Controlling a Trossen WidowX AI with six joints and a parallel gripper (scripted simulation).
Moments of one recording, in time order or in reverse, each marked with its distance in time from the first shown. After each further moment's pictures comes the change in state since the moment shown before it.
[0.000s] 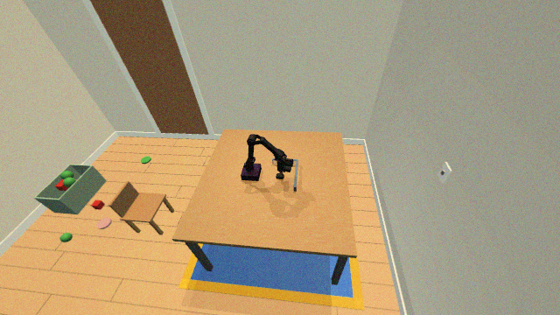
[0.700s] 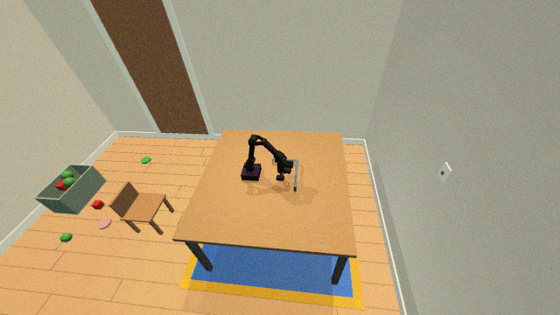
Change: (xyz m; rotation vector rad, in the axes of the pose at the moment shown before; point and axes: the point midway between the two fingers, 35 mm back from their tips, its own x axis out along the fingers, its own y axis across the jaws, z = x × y) arm 0.022 0.000 0.000 0.000 -0.007 -0.001
